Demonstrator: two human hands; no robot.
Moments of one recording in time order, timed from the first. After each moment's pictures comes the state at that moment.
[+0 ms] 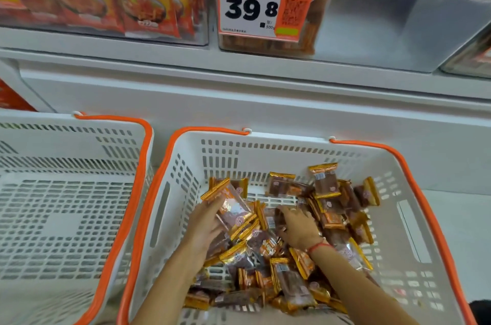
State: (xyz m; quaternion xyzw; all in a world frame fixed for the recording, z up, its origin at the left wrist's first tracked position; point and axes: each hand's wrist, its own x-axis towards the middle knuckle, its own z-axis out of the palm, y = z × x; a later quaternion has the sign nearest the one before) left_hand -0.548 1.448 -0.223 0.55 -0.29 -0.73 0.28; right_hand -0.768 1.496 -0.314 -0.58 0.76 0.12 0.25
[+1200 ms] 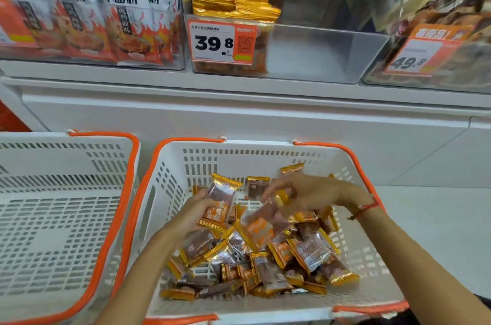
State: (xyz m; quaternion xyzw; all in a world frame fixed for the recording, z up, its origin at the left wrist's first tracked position) left_hand -0.551 1.446 -0.181 0.51 -0.47 -0.71 0.12; right_hand -0.792 1.514 -0.084 -0.52 0.64 -0.14 0.55
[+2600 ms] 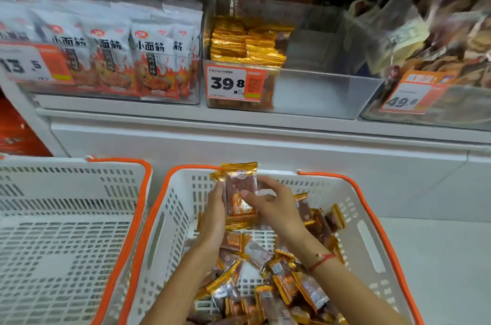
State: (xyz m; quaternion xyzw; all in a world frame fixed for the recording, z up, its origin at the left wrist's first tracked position) left_hand -0.591 1.452 -0.132 0.54 -0.42 -0.67 0.31; right_hand -0.707 1.494 -0.106 -0.41 0.66 -0.49 0.39
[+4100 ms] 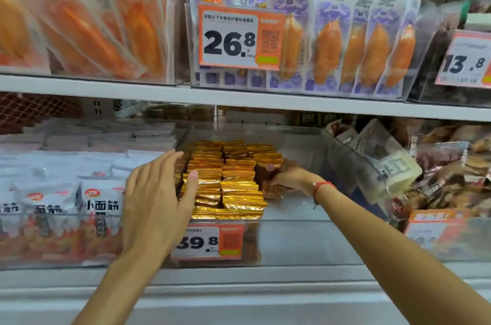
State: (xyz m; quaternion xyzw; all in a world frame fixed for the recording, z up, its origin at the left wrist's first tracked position) left_hand -0.617 1.258 0.038 0.51 -0.76 0.04 0.41; right_hand -0.898 1.228 0.044 -0.54 0.76 -0.28 0.23
